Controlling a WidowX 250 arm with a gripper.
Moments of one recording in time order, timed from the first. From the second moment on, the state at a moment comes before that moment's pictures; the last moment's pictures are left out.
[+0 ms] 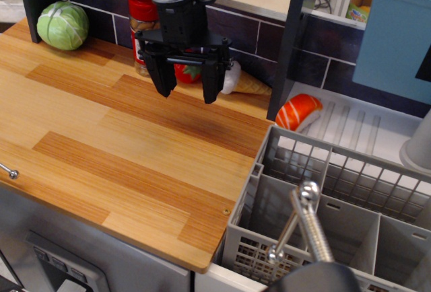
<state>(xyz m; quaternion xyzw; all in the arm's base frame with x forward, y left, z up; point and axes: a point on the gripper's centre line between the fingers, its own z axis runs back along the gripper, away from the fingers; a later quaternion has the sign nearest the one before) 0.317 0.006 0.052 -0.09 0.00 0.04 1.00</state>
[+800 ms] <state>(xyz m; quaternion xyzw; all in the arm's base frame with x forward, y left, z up) 0.303 -0.053 0.053 -0.13 0.05 0.02 0.99</state>
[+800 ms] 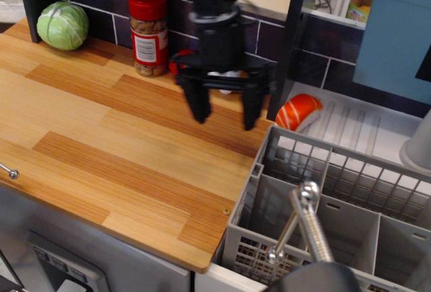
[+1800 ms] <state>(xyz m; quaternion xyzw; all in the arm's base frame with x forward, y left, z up) 0.302 -0.162 0.023 -0.11 0.03 0.03 0.99</state>
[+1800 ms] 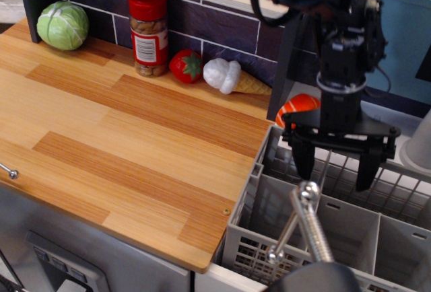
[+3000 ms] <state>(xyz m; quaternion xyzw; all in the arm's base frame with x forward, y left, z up) 0.296 -0.165 0.030 -0.08 0.04 0.02 1.00</state>
